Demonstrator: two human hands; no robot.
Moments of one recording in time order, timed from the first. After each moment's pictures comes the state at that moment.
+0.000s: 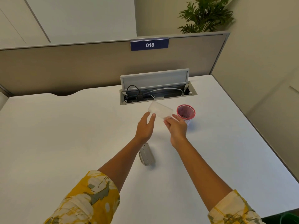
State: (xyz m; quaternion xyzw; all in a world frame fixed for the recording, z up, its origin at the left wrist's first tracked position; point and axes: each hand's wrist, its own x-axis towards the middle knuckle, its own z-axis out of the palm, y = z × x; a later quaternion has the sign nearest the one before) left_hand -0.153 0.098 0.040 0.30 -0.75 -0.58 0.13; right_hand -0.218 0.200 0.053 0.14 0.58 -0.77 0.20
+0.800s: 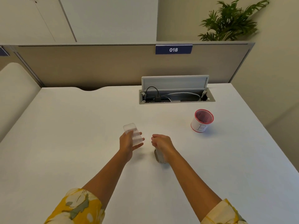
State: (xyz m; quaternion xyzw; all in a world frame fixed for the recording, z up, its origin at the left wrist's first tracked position) left_hand -0.025 0.031 0.015 0.46 -0.42 -0.75 0.21; right_hand -0.119 0.151 0.035 0.02 0.71 -0.58 0.41
